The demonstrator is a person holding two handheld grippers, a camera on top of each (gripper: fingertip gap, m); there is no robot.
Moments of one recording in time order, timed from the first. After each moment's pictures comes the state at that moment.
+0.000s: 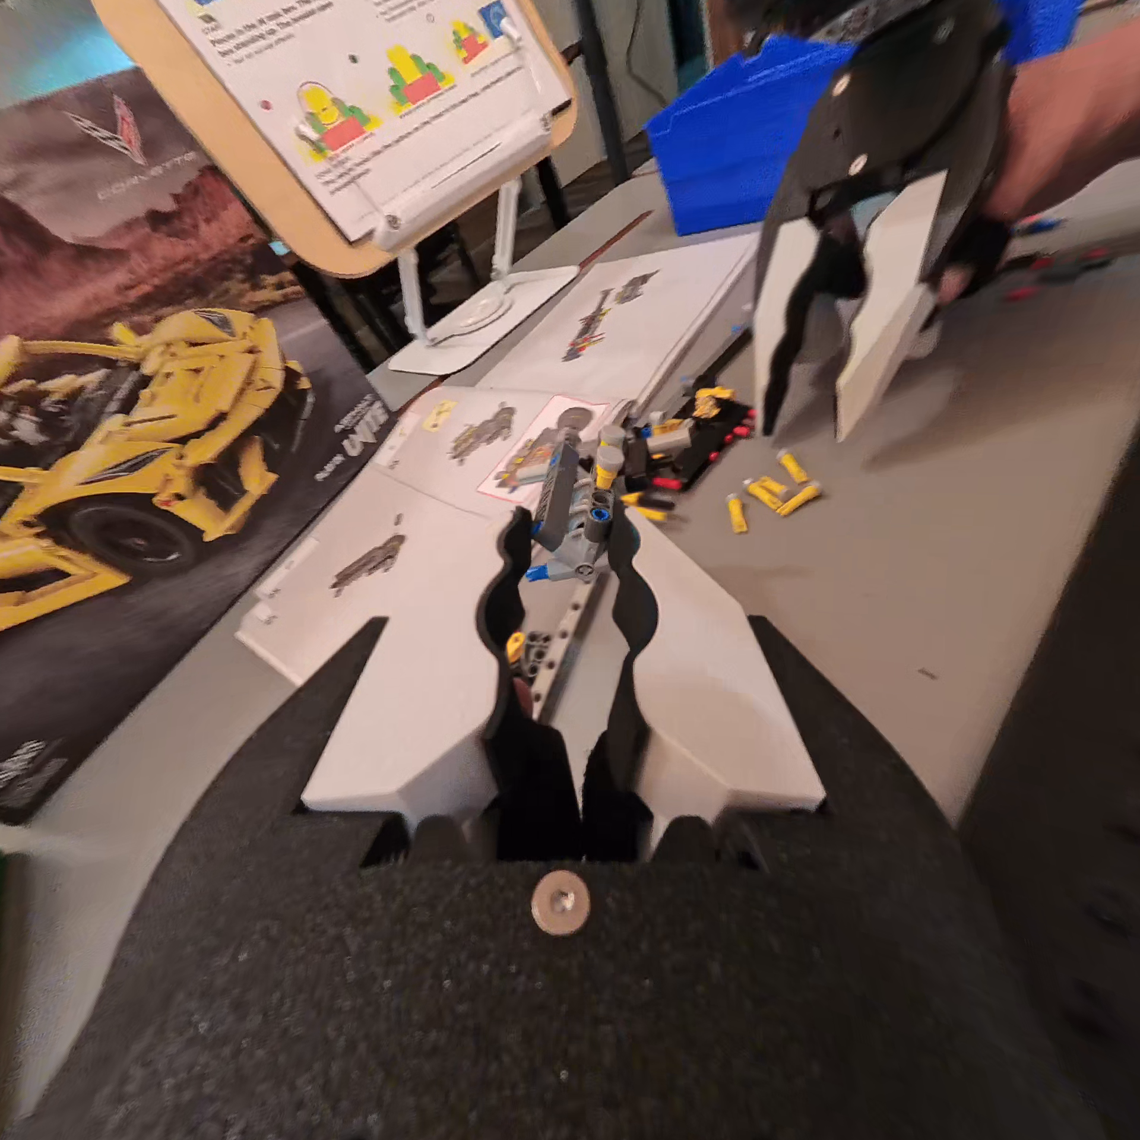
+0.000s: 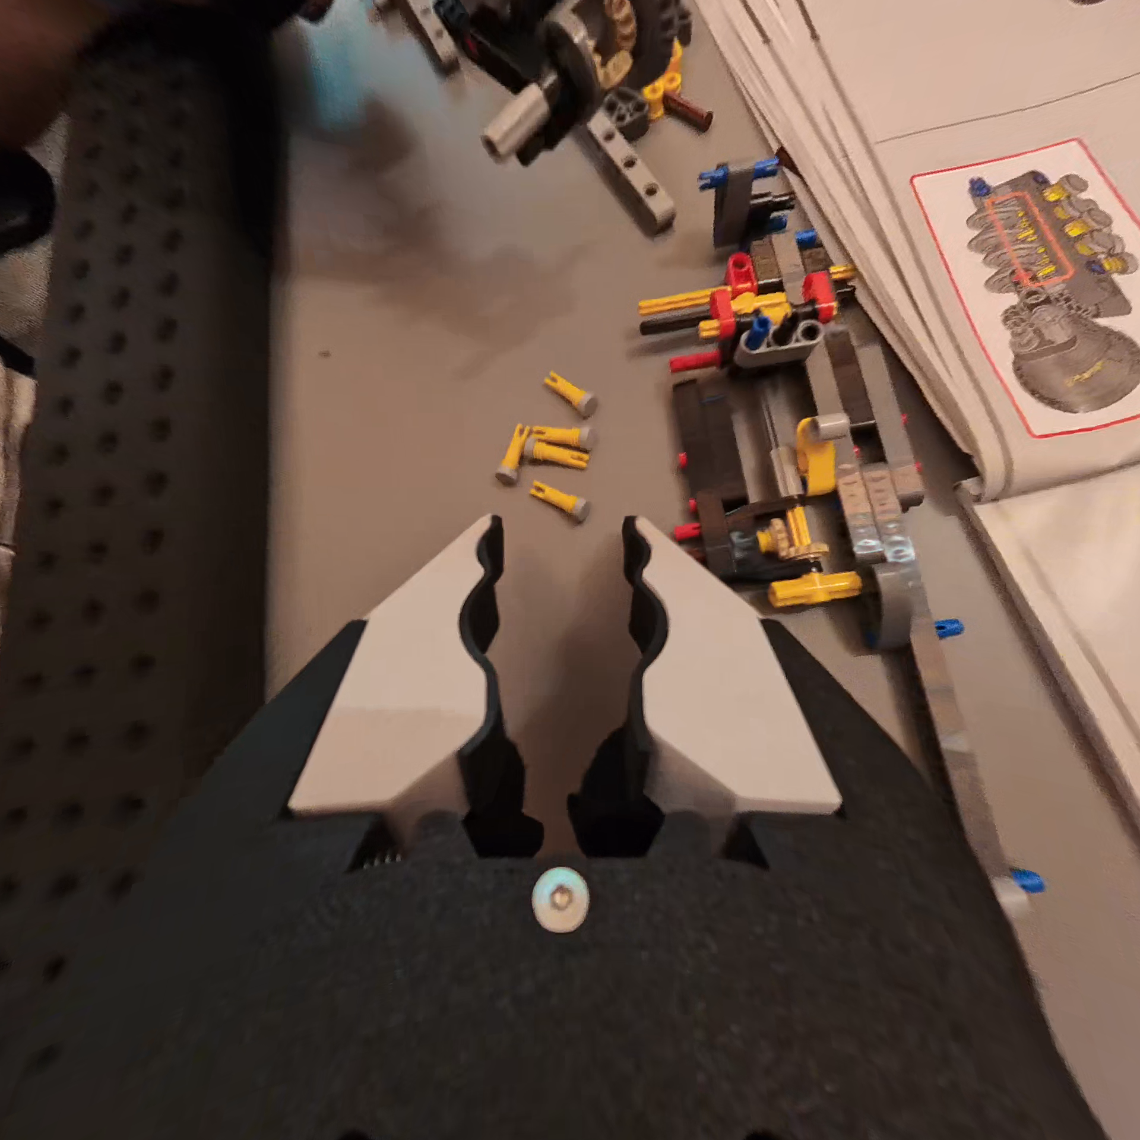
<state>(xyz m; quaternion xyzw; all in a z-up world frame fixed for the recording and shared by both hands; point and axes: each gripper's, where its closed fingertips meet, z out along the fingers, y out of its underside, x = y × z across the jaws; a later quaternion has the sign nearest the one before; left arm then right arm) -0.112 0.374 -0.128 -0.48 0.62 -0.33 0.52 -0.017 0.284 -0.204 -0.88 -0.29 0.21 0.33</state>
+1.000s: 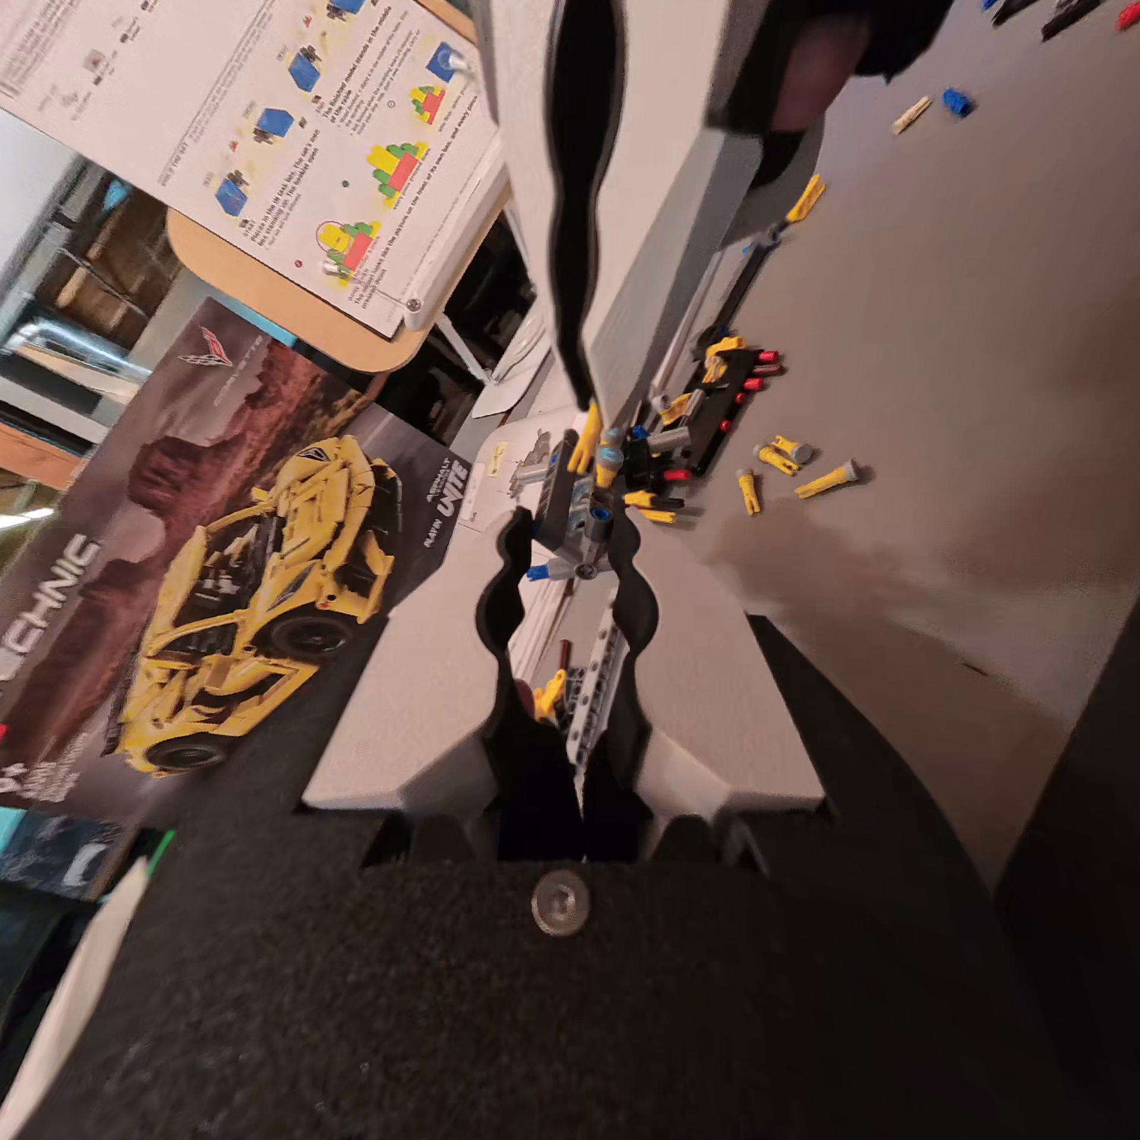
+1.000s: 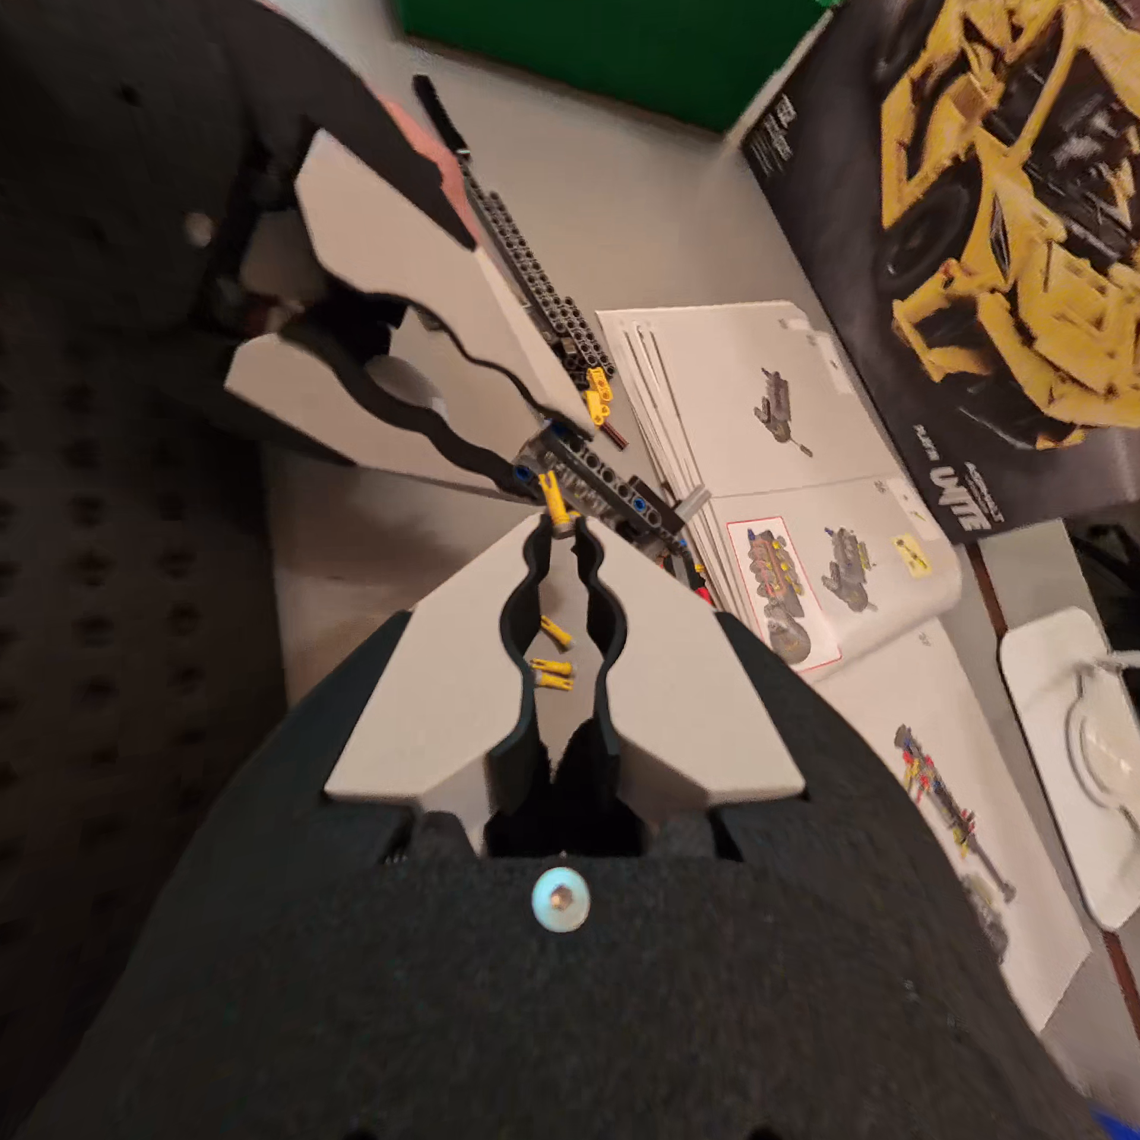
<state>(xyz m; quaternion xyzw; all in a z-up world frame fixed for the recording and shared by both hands) -0.094 0.347 -0.132 -0.37 0.68 -0.13 0.62 -0.089 0.324 -0.119 -0.83 -0.35 -0.05 0.43</state>
